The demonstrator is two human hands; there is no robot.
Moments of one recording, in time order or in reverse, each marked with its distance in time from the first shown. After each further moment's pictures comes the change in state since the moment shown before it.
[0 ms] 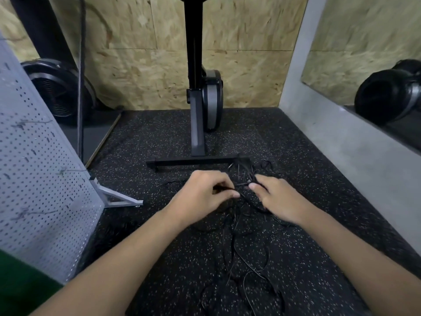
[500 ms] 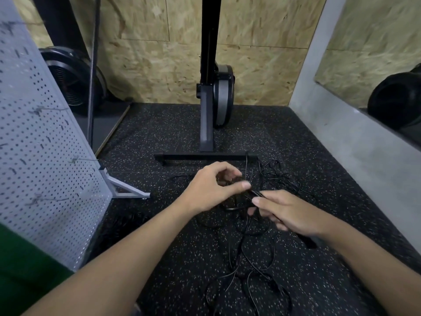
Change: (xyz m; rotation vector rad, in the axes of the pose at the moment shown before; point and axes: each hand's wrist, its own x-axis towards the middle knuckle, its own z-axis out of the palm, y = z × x) left_hand -0.004 -0.026 -0.001 -0.345 -0.005 -0.329; right_hand -0.017 -0.005 0.015 0.459 -0.353 -0.035
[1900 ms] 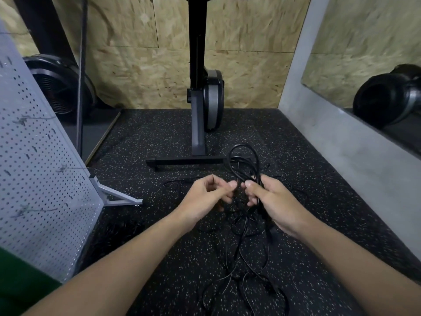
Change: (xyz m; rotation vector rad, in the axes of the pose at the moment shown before) left_hand -0.009 0.004 0.024 -0.387 -0.010 -0.244; right_hand 0.008 -0.018 0.015 0.242 0.407 -0.030
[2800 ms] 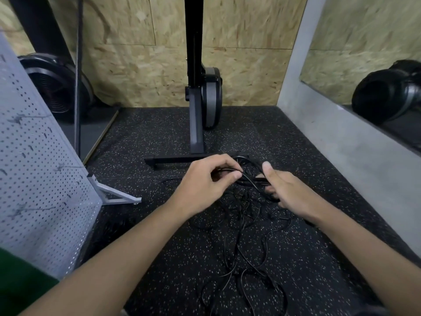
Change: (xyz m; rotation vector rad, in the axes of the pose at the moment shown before) left_hand -0.012 0.044 -0.003 0.504 0.057 0.475; right_hand -0.001 -0.002 -0.041 -0.417 0.019 0.075
